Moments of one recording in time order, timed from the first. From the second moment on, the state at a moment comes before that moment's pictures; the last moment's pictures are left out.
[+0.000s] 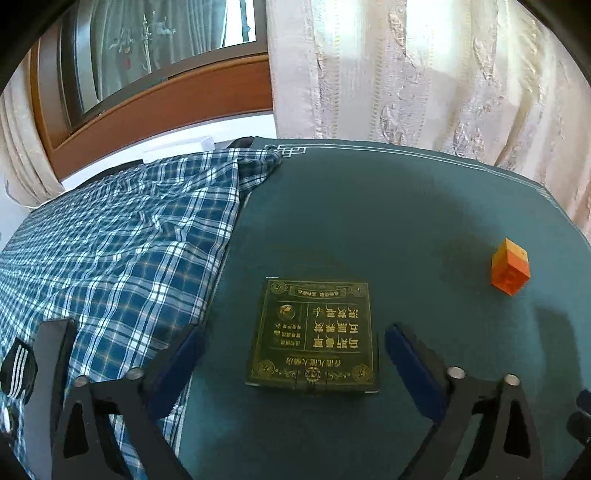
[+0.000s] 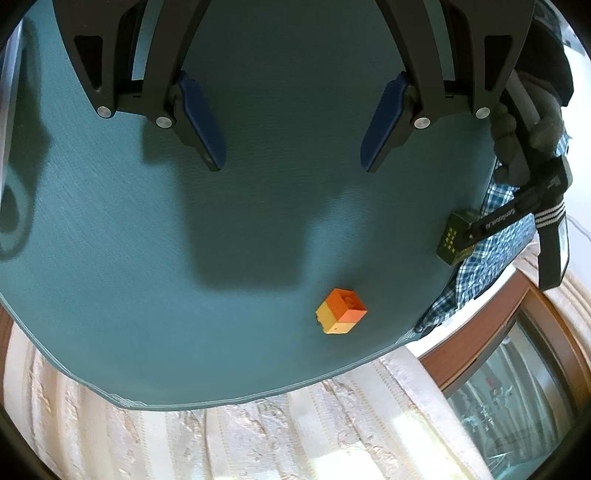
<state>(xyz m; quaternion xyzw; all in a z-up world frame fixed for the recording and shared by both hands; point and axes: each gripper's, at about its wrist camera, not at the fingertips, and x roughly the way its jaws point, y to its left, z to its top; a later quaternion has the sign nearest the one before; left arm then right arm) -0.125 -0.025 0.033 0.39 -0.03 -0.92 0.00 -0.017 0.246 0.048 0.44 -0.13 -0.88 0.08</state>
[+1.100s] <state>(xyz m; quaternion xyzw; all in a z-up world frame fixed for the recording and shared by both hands) -0.110 -0.016 0.024 0.38 -0.03 -0.92 -0.01 -0.164 0.191 0.052 0.40 -0.07 -0.91 0.08</state>
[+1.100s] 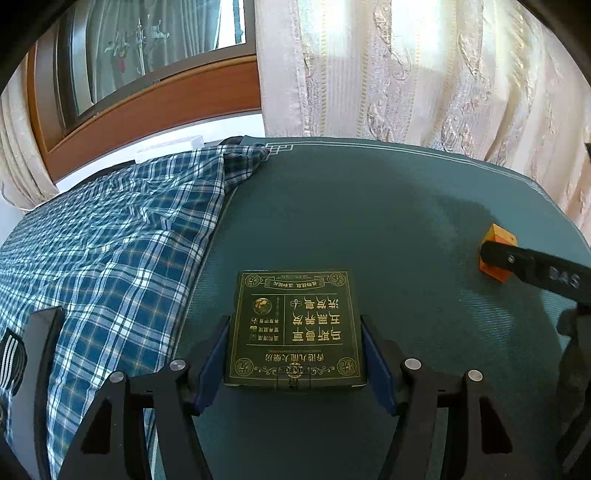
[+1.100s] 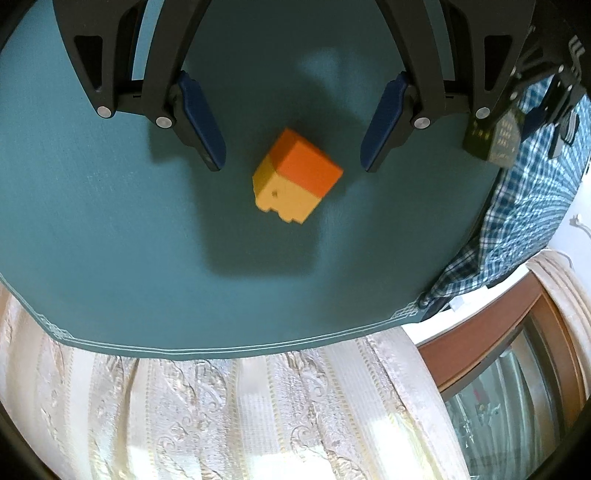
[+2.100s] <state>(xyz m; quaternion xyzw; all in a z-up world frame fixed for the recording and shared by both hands) -0.110 -0.014 0.024 0.38 -0.03 -0.93 -0.02 -0.123 0.215 0.046 0.40 -0.08 -0.91 0.06</state>
